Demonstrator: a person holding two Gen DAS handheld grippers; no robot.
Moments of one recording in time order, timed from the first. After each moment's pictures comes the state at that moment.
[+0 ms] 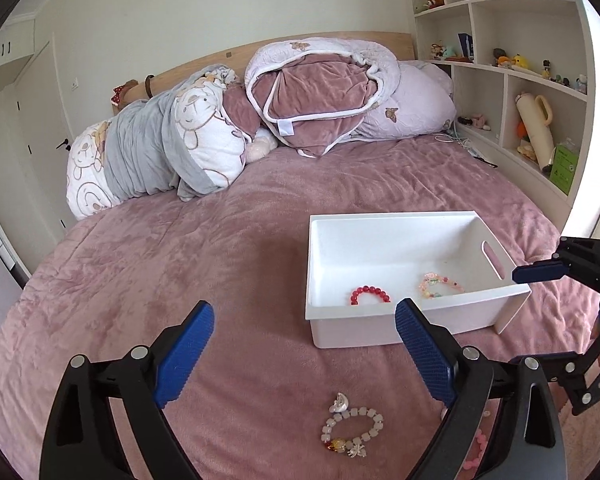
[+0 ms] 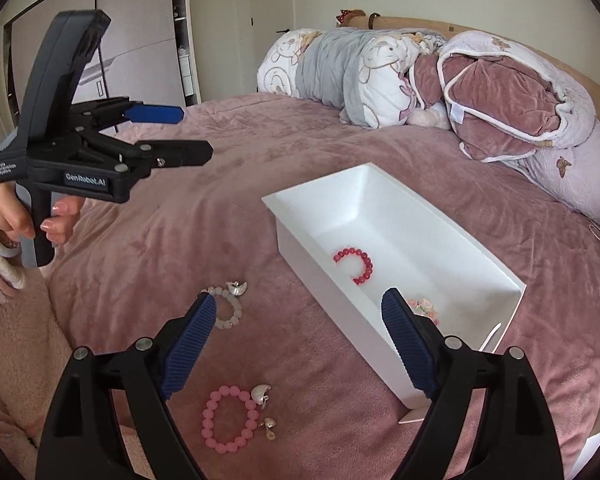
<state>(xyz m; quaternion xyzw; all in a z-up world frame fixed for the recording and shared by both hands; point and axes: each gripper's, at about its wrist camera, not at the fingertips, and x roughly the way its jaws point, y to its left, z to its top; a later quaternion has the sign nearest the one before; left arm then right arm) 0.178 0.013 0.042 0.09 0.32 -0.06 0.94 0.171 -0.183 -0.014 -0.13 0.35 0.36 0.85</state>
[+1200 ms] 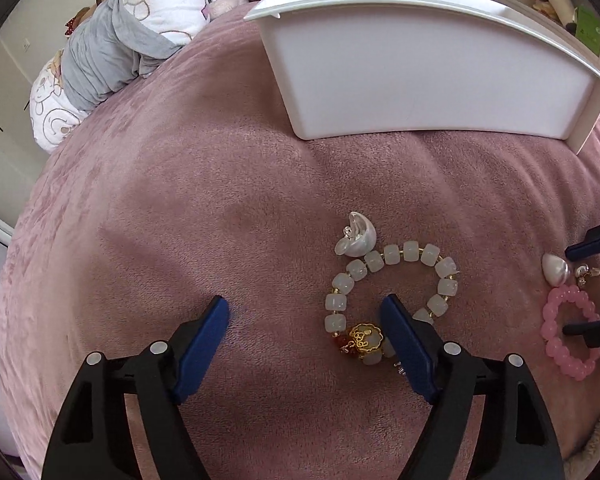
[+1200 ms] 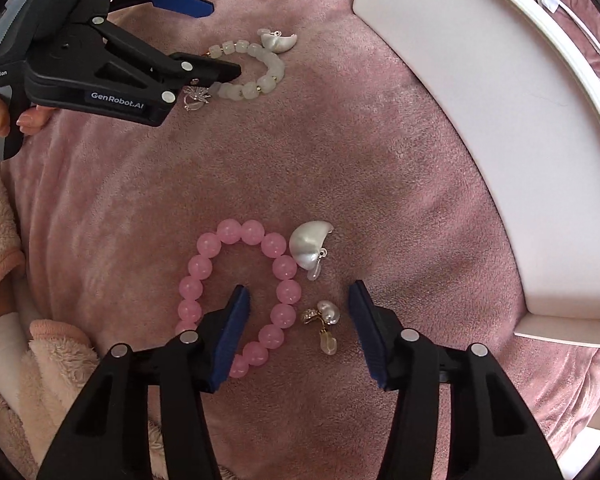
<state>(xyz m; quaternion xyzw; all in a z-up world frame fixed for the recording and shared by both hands) 0.188 0.016 -0.140 0.17 0.52 -0.05 0.84 0.154 -0.130 -0.176 -0.27 0.56 0.36 0.69</state>
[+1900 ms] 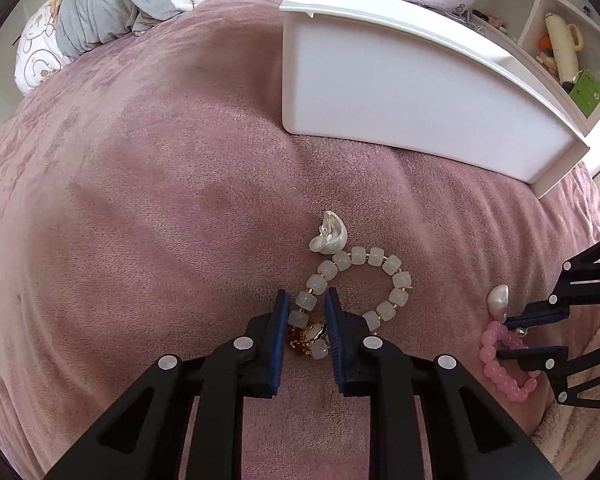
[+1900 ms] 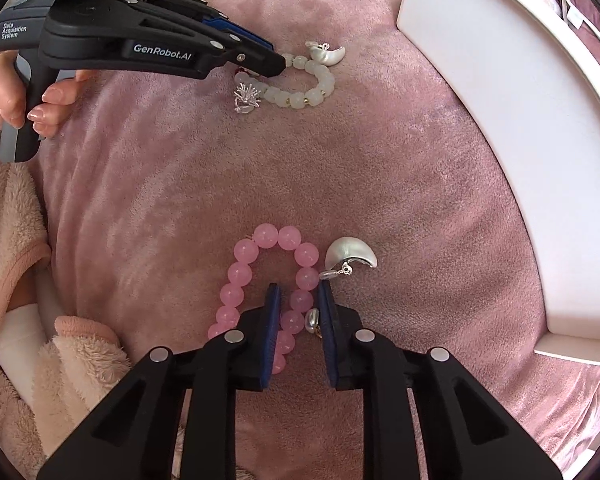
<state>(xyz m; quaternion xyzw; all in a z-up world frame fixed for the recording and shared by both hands) 0.186 0.028 -0.132 0.05 0.55 -0.09 0.83 0.137 -0.110 -0.160 -0.27 0.55 0.39 0.69</state>
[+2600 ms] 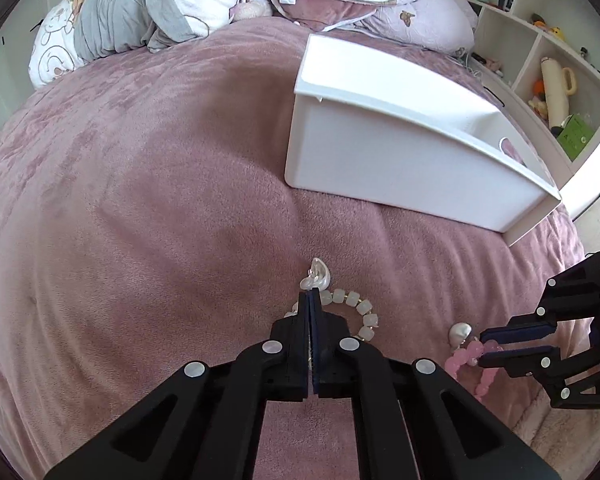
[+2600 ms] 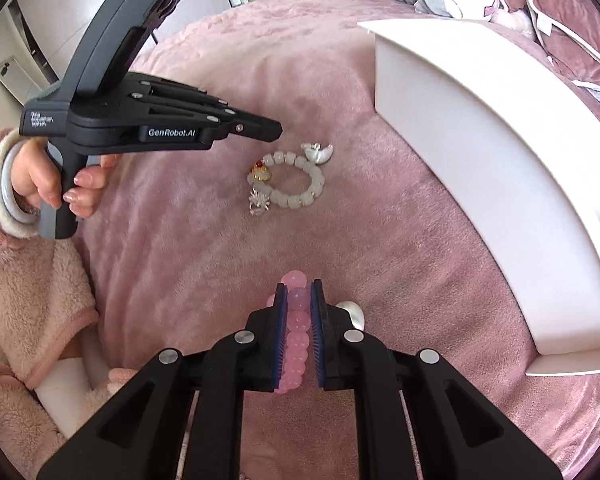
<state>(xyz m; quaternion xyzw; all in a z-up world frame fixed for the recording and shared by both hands) 0.182 0.043 -0.095 -0.01 0.50 -0.10 0.86 0.144 -0.127 -0.094 -0.13 0.47 0.44 0.75</state>
